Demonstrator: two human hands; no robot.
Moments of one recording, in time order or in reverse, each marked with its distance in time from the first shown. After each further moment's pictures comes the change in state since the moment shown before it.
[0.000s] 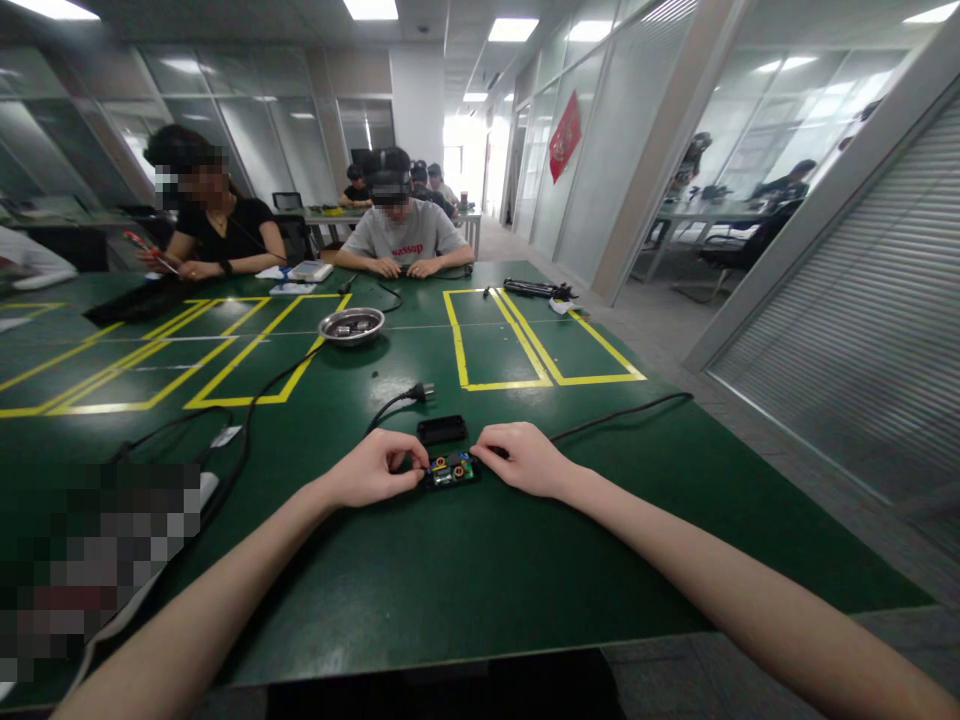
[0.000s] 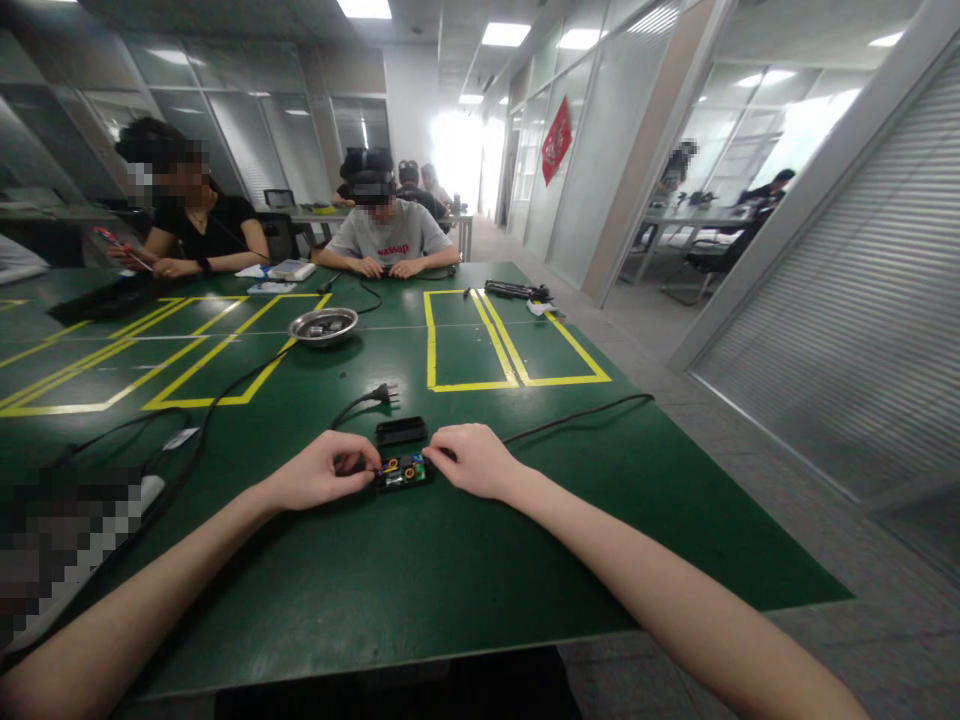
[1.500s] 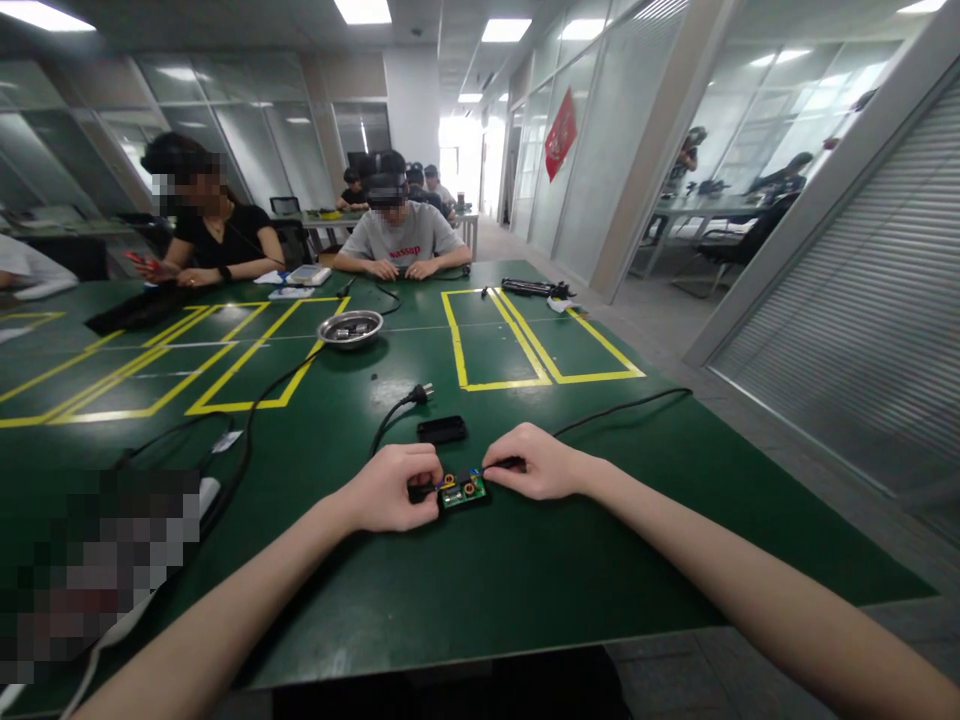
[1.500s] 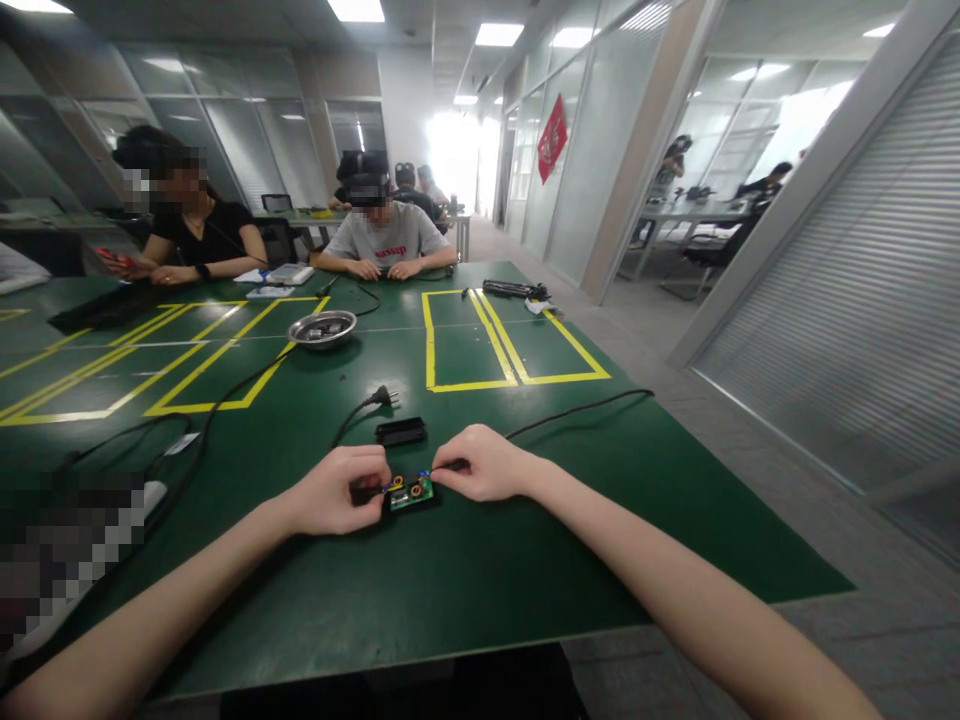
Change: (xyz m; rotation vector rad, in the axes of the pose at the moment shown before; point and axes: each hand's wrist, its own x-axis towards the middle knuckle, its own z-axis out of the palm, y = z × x) left_hand -0.003 0.014 0.022 0.156 0.094 0.320; right_hand -0.006 0.005 -0.022 0.227 -0.147 -0.258
